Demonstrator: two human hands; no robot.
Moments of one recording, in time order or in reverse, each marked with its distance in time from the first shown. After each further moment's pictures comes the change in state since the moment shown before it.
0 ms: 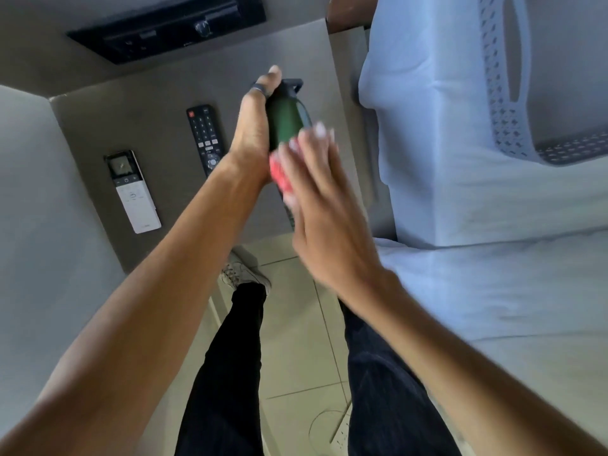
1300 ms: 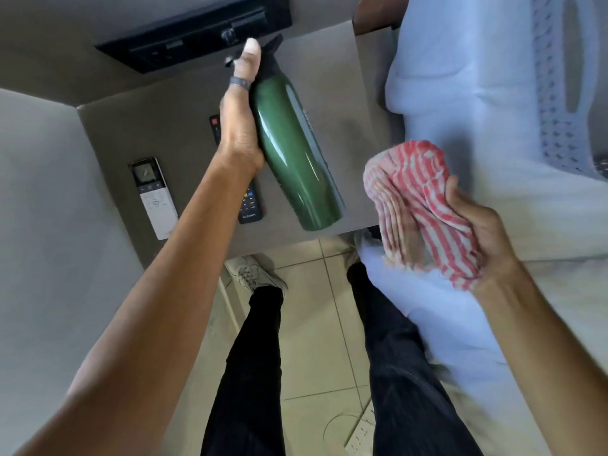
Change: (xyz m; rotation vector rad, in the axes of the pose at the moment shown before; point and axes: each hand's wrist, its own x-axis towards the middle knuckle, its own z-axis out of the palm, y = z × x) left_hand 0.032 0.030 -0.051 -0.037 -0.119 0.225; right_hand -0.009 0.107 -0.044 1.723 -0.215 0.743
